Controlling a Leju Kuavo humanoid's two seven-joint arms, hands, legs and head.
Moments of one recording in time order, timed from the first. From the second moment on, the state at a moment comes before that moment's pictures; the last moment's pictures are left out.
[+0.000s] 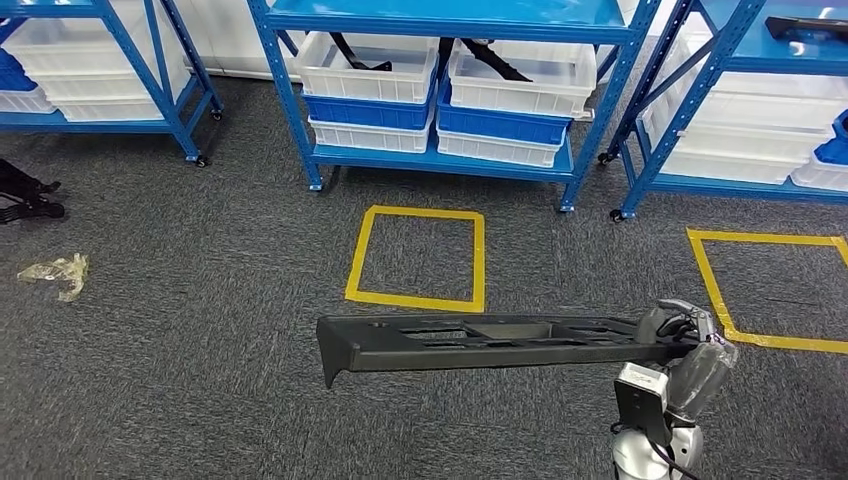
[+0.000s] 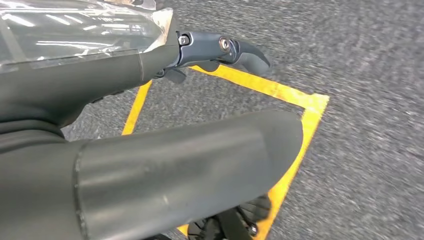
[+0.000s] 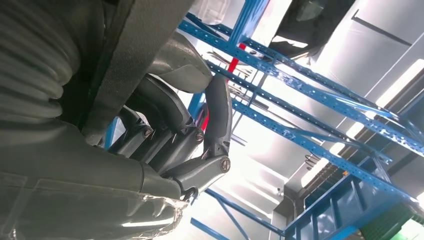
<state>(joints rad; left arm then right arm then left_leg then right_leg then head) -0.10 -0.18 1.07 -0.21 -0.72 0.22 -0.28 0.03 0.14 -0.16 -1.51 0.53 -0.69 -0.67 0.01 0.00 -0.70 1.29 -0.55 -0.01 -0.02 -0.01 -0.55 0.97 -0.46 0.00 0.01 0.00</state>
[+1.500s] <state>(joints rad) -0.10 -0.17 1.09 -0.21 -0.72 0.22 -0.30 -0.02 0.12 -0.15 -1.39 0.57 -0.69 -0.67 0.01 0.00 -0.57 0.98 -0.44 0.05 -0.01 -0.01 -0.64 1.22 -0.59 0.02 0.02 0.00</state>
